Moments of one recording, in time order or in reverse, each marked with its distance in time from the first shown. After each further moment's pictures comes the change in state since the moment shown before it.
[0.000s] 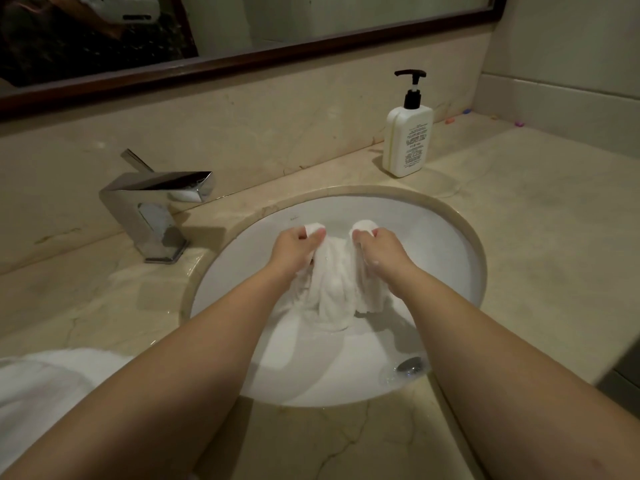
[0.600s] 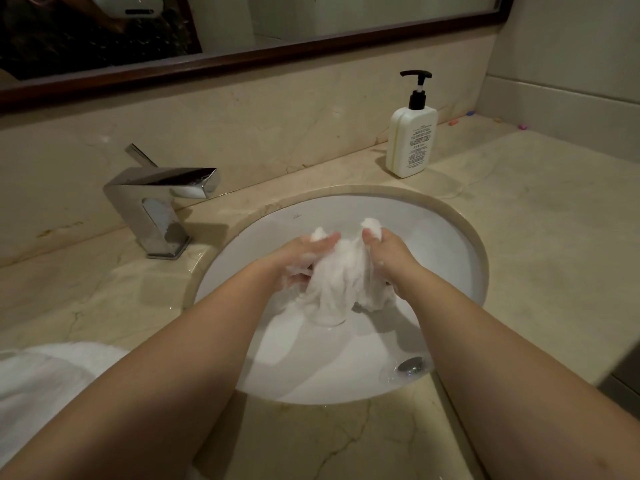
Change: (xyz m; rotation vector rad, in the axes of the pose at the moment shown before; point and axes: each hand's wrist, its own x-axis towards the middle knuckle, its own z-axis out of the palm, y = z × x) left_hand 0.000 -0.001 -0.011 -0.008 -0.437 -0.169; right_hand 0.008 0.008 0.003 -0.011 -0.075 0.054
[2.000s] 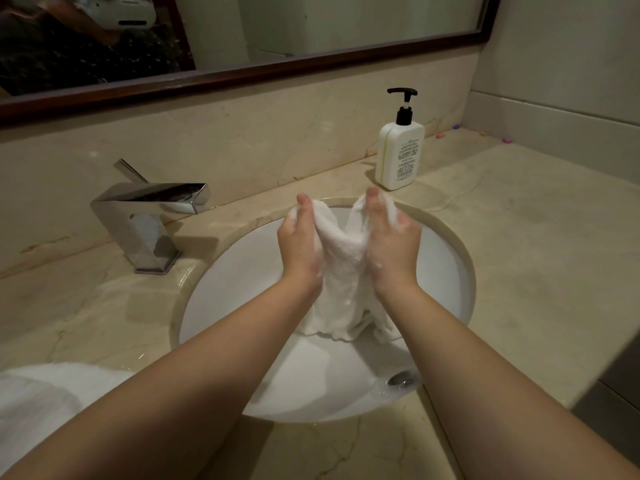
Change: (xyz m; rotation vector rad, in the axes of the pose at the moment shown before) left_hand -0.035 0.057 0.060 -0.702 0.565 0.446; right_hand -0.042 -0.041 -0.003 0.543 0.404 -0.449
